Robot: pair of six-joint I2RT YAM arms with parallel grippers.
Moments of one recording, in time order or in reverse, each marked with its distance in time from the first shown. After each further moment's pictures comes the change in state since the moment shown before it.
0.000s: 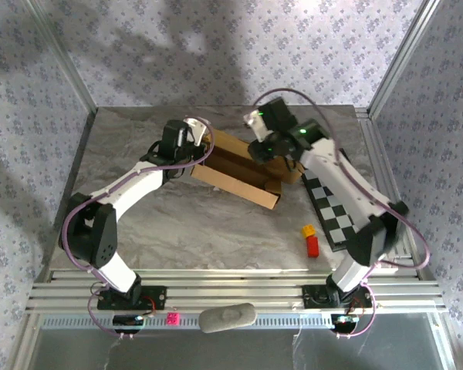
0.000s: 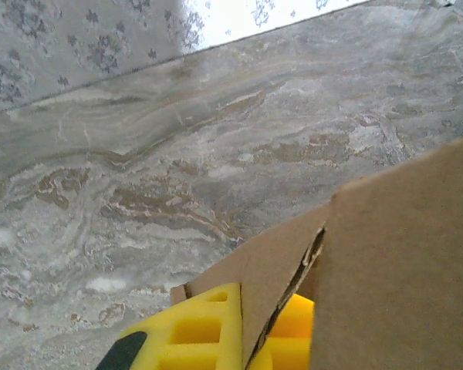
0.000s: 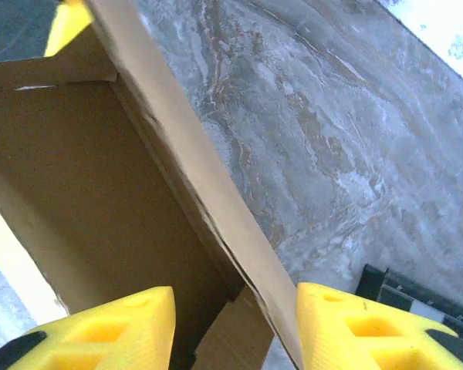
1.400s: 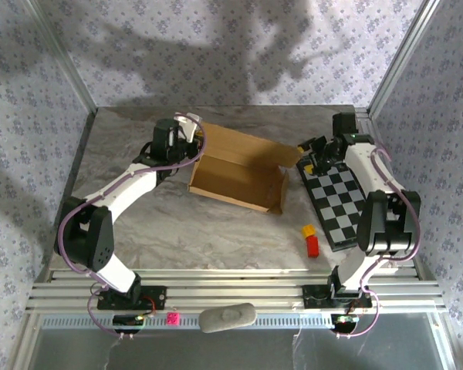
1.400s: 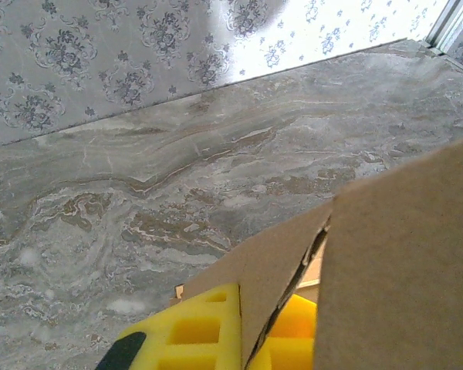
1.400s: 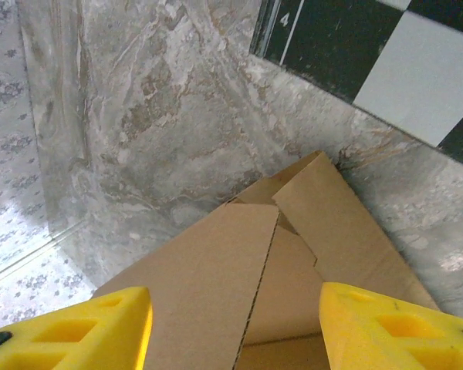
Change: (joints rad) left arm 0.047 -0.034 -0.042 0.091 0.042 -0.029; right arm -0.552 0.045 -0.399 0.256 -0.508 1.205
